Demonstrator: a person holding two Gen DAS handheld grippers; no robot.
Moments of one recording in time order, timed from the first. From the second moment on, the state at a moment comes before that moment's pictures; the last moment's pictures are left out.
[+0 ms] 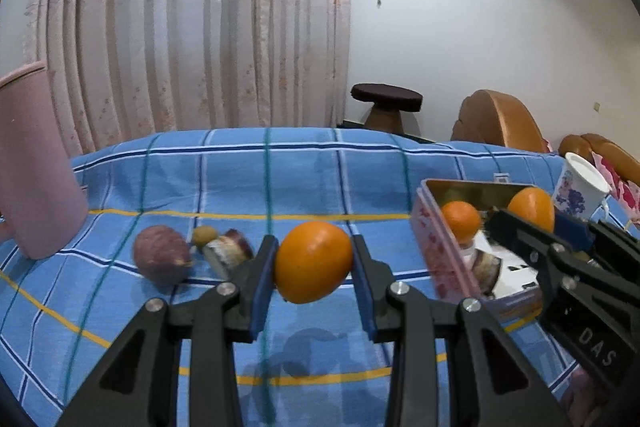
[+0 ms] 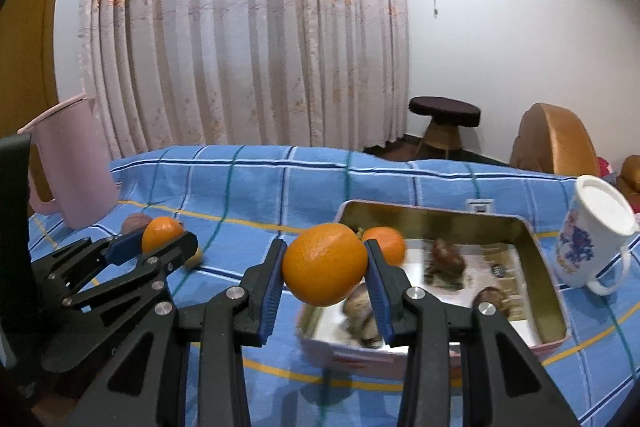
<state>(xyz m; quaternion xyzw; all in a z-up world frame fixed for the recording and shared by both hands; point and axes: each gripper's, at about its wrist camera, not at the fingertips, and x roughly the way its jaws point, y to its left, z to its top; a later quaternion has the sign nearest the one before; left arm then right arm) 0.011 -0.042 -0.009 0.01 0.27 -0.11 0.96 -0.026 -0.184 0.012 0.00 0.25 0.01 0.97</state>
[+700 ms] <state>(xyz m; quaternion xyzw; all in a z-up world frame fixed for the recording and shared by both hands) 0.028 -0.155 0.001 0.03 0.27 -0.19 0.94 -0.002 -0.293 0.001 0.02 0.29 -0.10 0.95</state>
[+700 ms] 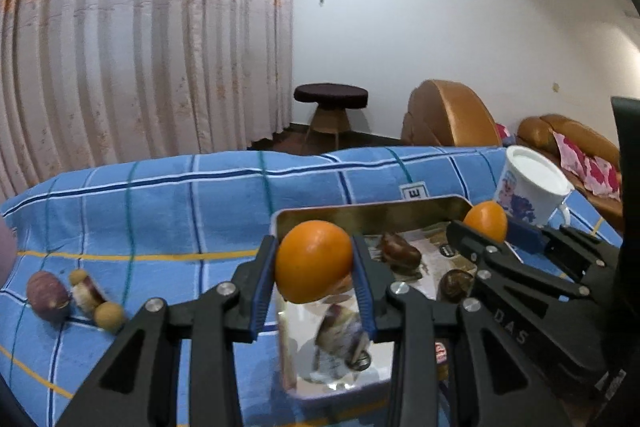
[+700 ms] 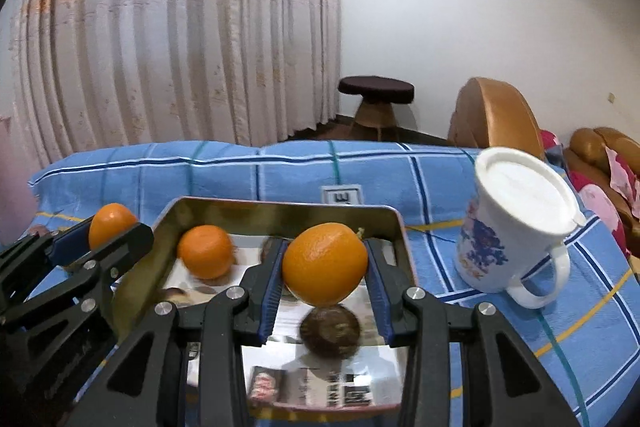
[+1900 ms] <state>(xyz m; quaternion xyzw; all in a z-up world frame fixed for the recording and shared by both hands) 0.029 -0.134 0.007 -0.02 0.24 -0.12 0.96 0.002 -0.317 -0.007 0.14 0.29 -0.03 0.95</state>
